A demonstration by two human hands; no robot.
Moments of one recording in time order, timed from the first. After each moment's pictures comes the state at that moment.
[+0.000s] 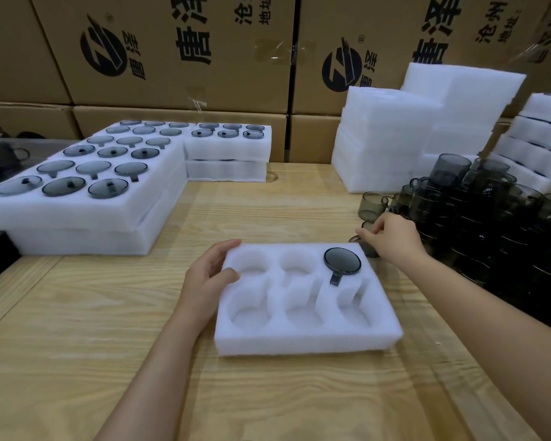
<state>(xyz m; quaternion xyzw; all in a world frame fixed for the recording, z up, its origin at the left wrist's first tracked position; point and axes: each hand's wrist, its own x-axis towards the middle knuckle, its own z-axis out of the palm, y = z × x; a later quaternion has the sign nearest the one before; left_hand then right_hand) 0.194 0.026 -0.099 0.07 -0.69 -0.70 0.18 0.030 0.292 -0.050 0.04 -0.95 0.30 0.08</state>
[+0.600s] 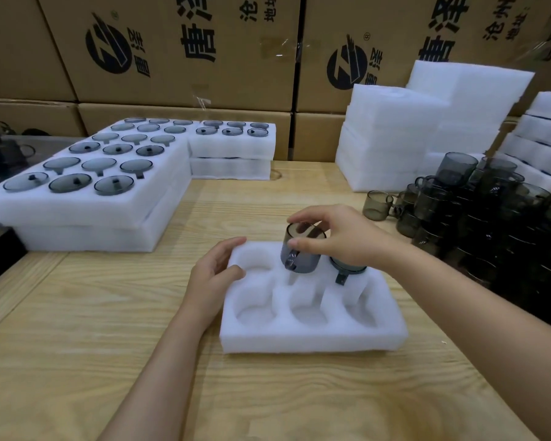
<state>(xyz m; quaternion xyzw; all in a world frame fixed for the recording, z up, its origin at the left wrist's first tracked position) 0.193 0.026 -0.099 0.07 -0.70 -0.69 0.18 0.100 0.230 0.000 0.36 -0.86 0.34 -0.07</state>
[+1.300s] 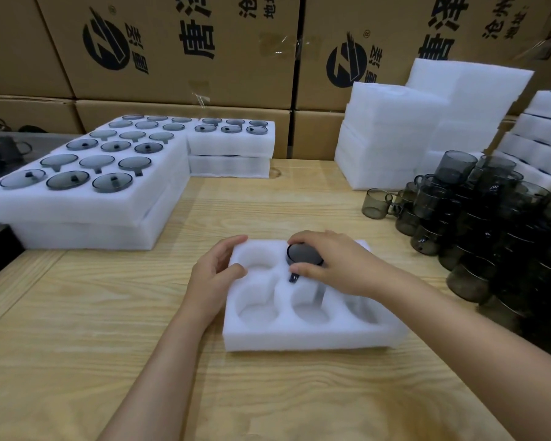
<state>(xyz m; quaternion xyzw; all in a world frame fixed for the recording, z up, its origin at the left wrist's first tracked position) 0.195 0.030 -0.096 0.07 -0.72 -0.67 0.18 0.110 0.233 -0.034 0.39 -0.90 0.19 -0.04</state>
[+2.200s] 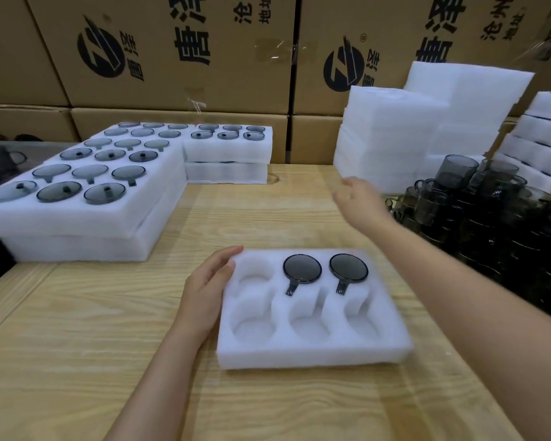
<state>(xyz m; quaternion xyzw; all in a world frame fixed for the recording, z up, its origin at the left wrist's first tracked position) 0.191 0.029 -0.103 0.08 -0.69 -0.69 0.22 0.002 0.232 -0.015 0.14 -0.94 0.31 0.08</state>
